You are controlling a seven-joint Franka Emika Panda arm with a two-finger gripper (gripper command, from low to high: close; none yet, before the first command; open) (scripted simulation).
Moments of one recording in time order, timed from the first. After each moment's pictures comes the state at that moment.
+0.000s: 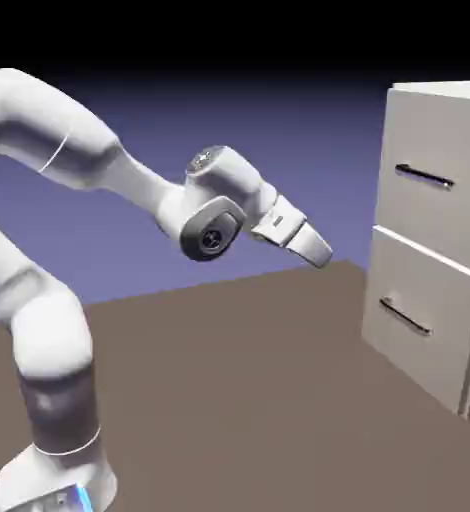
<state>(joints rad) -0.02 -0.57 0.03 -2.79 0.05 3.03 0.73</state>
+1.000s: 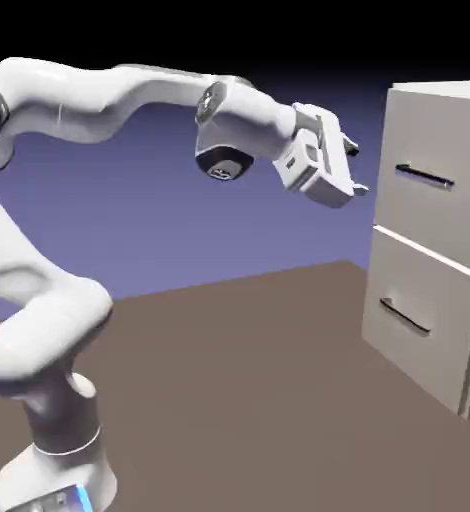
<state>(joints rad) -0.79 -0.64 0.74 -2.36 1.36 2.91 0.47</state>
